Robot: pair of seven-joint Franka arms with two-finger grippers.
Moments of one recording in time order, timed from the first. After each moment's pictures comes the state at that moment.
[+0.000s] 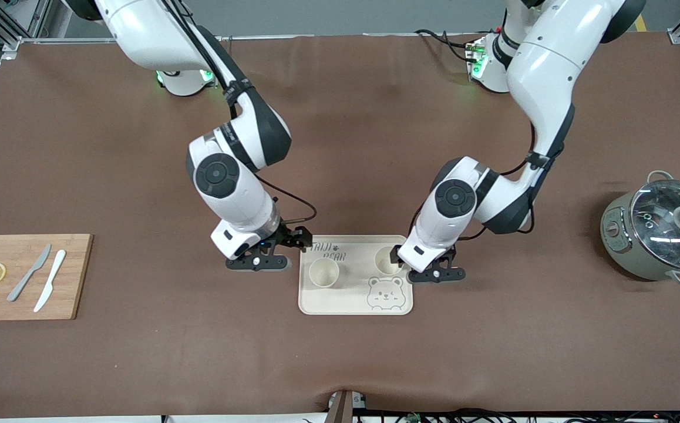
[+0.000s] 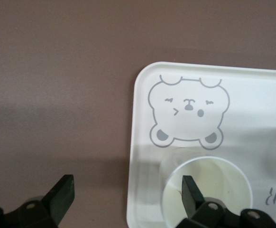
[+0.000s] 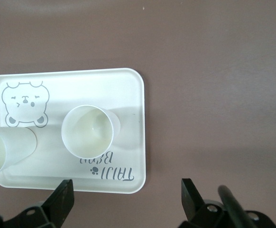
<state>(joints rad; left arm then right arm) -0.29 0.73 -0.27 -1.52 0.30 2.35 -0.73 0.56 0.64 -0.03 -1.40 0.12 2.19 0.50</state>
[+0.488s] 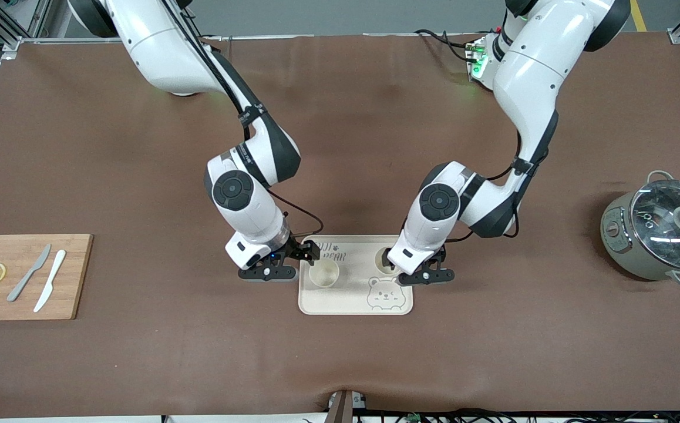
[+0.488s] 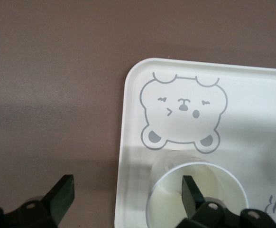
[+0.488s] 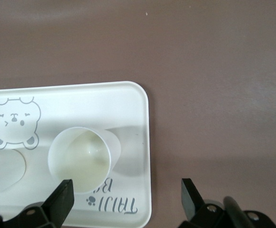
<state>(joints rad) -0.32 0.77 -0.25 -1.49 0.30 2.35 -0.75 0.56 0.73 -0.04 -1.40 0.12 2.34 0.51</state>
